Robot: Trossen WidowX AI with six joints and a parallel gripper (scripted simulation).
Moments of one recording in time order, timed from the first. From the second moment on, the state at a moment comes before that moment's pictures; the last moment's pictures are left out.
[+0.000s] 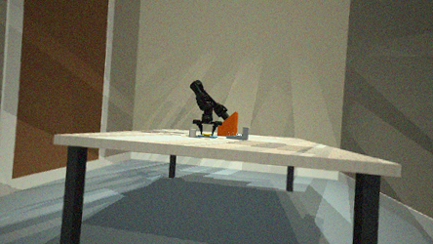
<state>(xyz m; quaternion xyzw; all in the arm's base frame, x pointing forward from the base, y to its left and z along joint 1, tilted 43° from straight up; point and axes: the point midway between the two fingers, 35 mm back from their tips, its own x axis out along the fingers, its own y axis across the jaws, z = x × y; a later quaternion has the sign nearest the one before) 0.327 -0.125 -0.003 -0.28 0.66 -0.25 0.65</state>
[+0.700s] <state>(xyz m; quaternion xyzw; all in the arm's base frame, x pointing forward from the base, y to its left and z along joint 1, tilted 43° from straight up) 0.337 -0.059 0.057 -0.28 0.67 -0.24 0.65</state>
